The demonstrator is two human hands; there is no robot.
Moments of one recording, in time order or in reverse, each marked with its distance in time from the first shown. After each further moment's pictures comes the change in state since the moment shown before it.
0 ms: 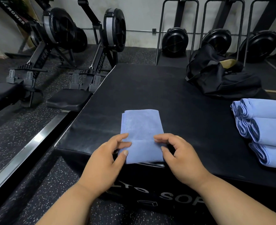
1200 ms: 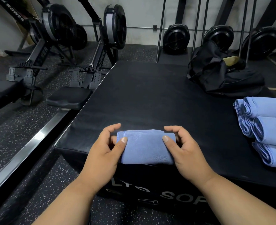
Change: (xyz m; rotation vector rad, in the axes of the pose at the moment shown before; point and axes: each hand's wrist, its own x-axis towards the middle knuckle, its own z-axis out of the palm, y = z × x) left_hand 0.013 0.005 -0.001 -0.341 0.100 -0.129; right_hand 0.004 -0.003 -0.004 0.324 0.028 0.221
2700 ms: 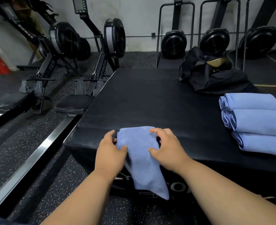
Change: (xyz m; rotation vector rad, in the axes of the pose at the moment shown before) left_hand -0.023 0.013 0.036 0.310 0.178 -0.195; right_hand -0.011 0.008 -0.003 -0.474 -0.129 -0.044
